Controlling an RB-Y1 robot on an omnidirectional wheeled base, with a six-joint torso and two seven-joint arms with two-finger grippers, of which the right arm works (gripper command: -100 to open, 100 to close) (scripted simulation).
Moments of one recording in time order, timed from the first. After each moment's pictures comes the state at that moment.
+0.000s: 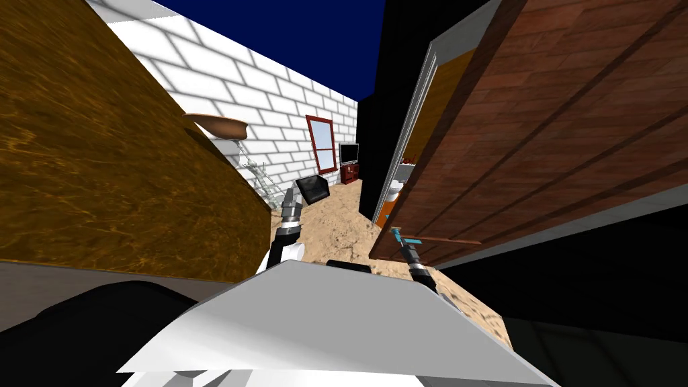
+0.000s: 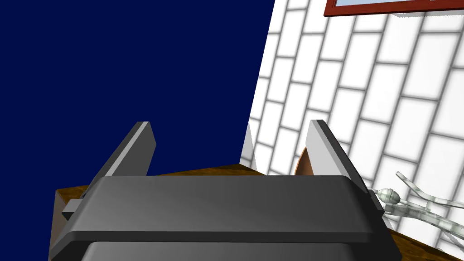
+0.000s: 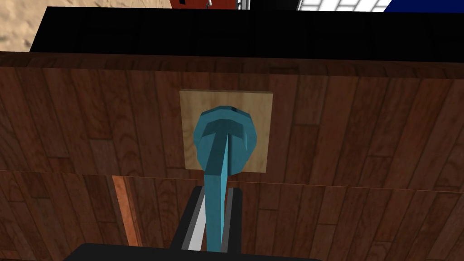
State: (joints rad) arm 0.08 -0.36 -0.01 -0.64 0.03 -1.03 -0.38
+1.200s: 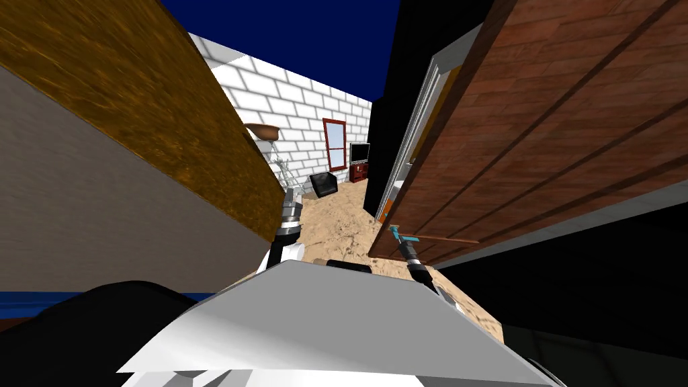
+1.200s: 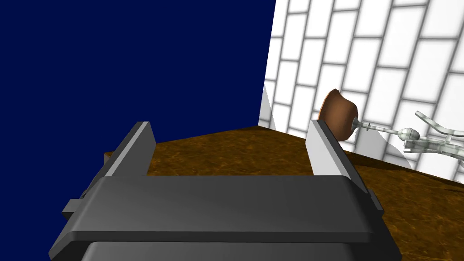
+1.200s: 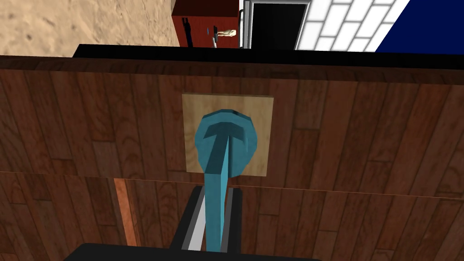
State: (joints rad) arm 0.03 -0.39 0.05 -0.60 -0.02 -1.01 -0.37
